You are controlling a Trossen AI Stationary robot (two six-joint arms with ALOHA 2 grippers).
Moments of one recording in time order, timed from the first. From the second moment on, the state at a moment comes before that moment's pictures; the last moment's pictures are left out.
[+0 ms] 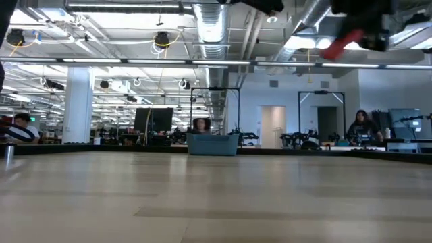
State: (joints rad) left arm -0.15 1.82 1.63 -0.24 -0.62 0.21; right arm 0.19 0.92 0.90 -0.76 0.14 0.92
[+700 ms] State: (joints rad) left arm -0.04 1.75 1.63 -0.49 -0.62 -0.09; right arm 0.79 0.93 0.90 -1.11 -0.29 1.42
